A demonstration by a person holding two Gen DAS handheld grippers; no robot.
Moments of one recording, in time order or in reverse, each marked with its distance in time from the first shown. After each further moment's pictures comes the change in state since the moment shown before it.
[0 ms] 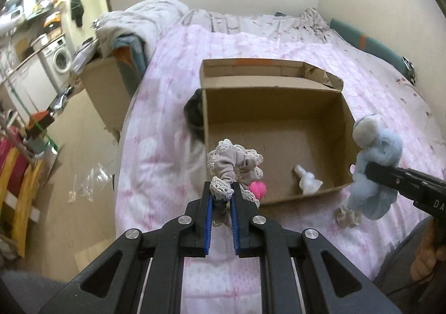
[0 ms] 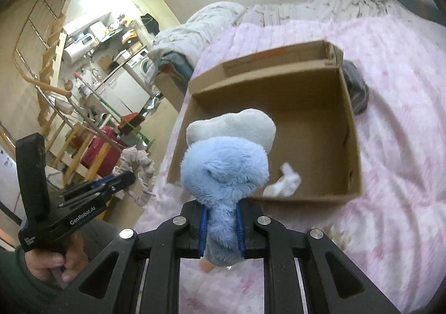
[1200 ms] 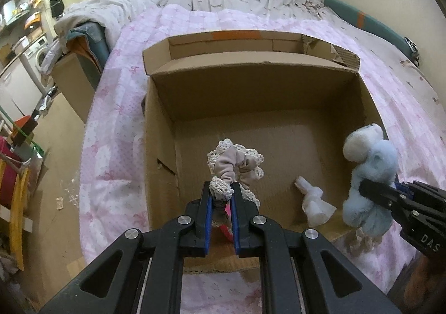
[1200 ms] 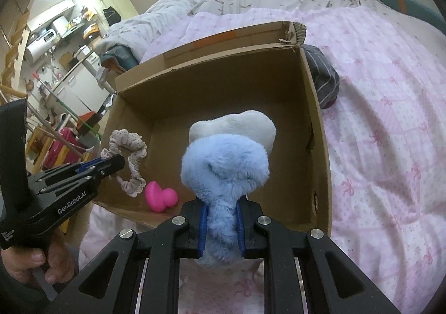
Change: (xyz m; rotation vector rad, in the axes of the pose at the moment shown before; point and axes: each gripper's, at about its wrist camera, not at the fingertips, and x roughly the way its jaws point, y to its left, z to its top) left arm 0.108 -0.036 0.020 0.051 0.097 -0.045; right arm 0.062 -0.043 0.016 0.042 0.049 -0.213
